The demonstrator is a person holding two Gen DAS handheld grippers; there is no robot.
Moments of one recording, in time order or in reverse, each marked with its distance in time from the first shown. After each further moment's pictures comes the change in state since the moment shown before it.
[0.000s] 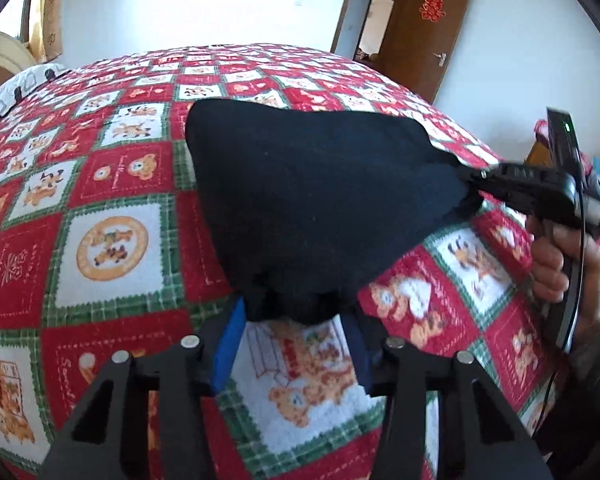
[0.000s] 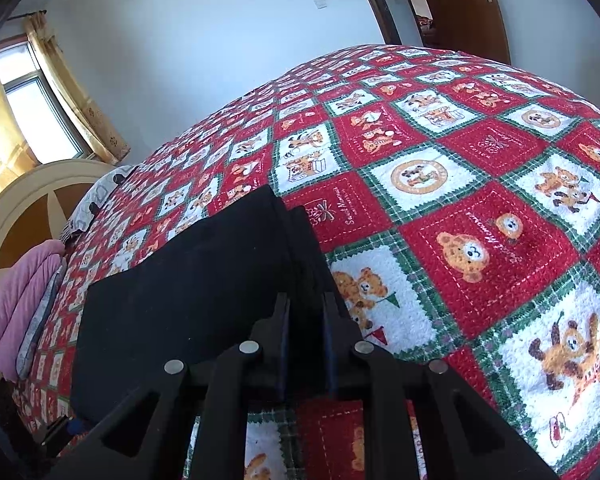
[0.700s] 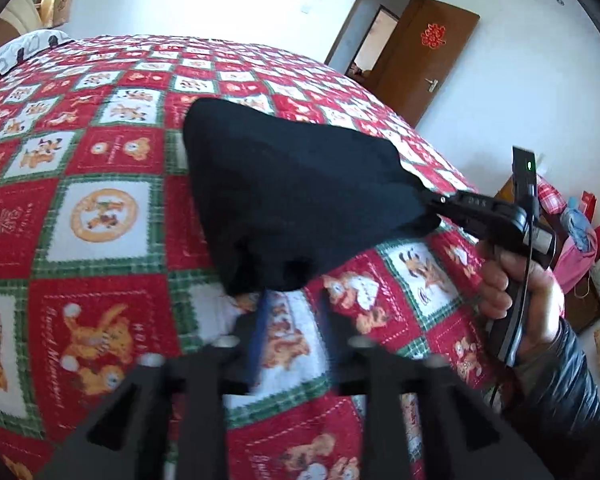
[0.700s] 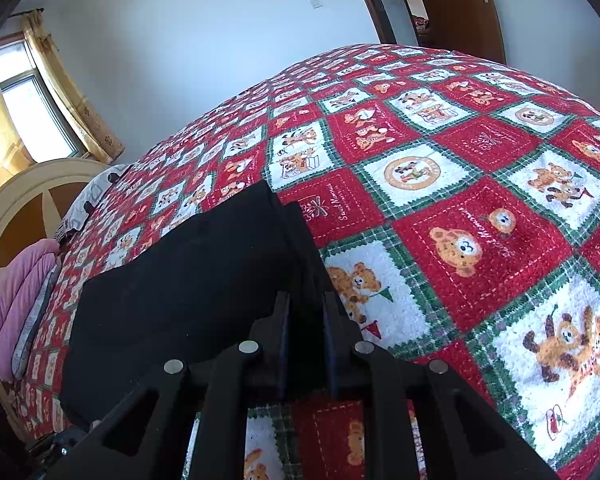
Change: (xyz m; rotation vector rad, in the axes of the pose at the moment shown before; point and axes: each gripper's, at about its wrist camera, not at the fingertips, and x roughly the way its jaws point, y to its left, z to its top) left arm -0.026 -0.003 -0.015 -0.105 -0.011 -0.115; right arm -0.001 -0.002 -0.004 -0.003 0.001 -0.028
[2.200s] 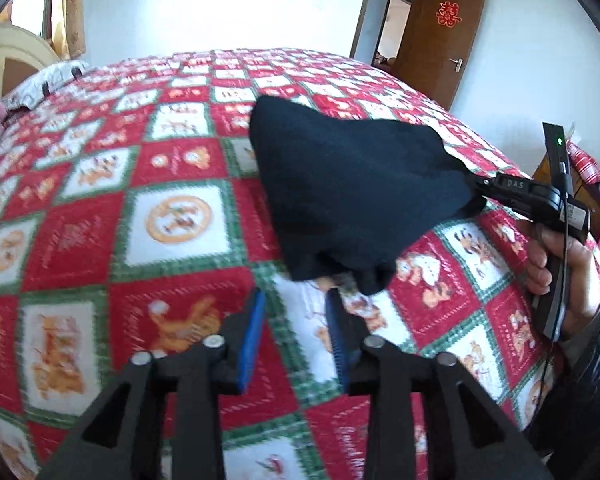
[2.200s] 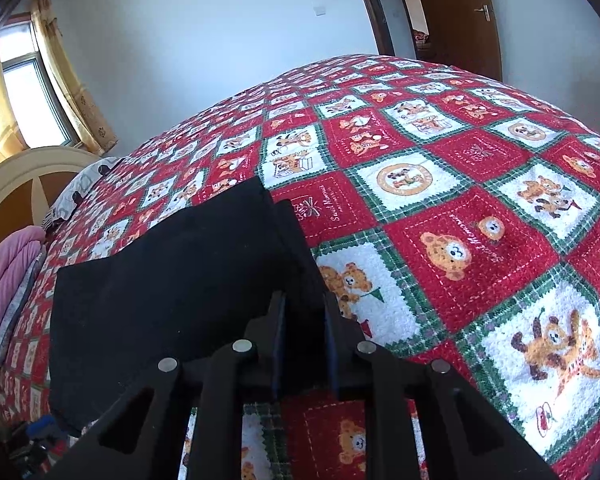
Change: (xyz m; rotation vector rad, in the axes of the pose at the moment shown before) left arm -0.019 0.019 0.000 0.100 -0.013 0.201; right arm -0.001 0.003 -0.007 -0.053 -0.030 -0.063
